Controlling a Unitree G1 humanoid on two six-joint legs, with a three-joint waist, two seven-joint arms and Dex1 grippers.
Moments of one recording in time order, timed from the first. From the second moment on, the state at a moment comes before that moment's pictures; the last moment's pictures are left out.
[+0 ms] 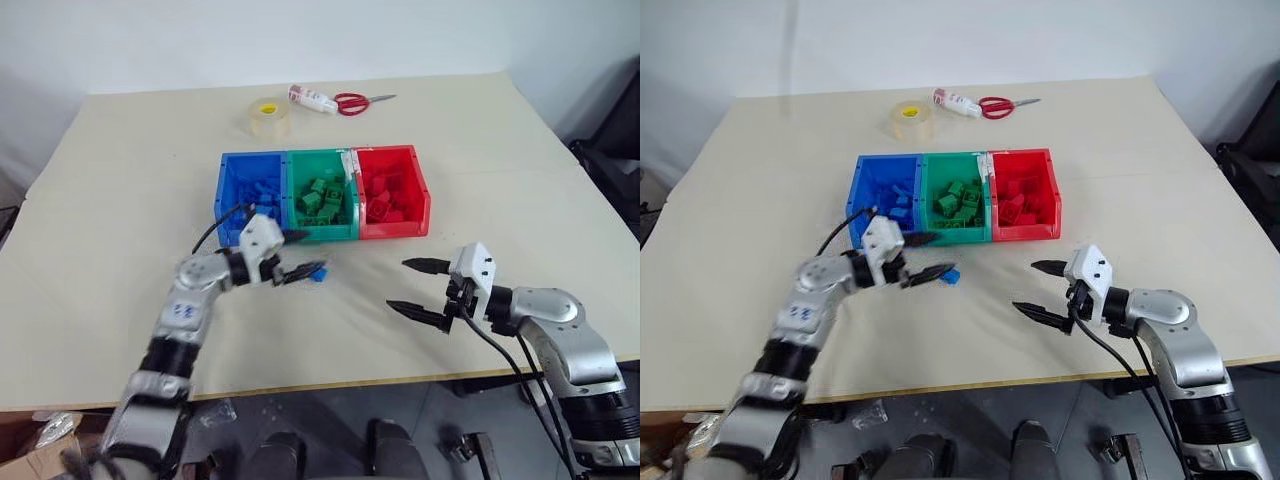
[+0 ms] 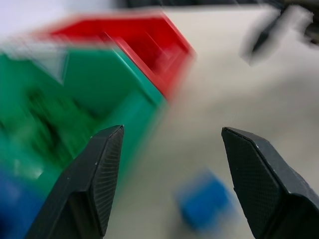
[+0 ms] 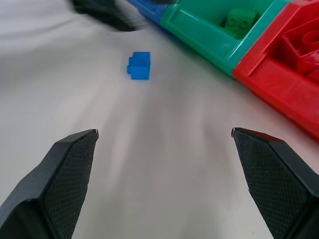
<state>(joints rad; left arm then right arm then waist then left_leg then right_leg) -0.46 0.45 -0.05 0.16 -0.22 0.07 -0.96 -0.28 -0.65 -0.01 -0.07 0.38 0.26 1.04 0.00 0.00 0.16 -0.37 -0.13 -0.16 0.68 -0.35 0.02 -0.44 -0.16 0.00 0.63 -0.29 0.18</state>
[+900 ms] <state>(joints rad) -0.44 0.35 -0.14 0.18 -0.15 0.11 -0.79 -0.31 -0.64 0.02 -0.02 0.37 0.24 1.08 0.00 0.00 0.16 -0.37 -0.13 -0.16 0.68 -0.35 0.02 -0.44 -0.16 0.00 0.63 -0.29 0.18</state>
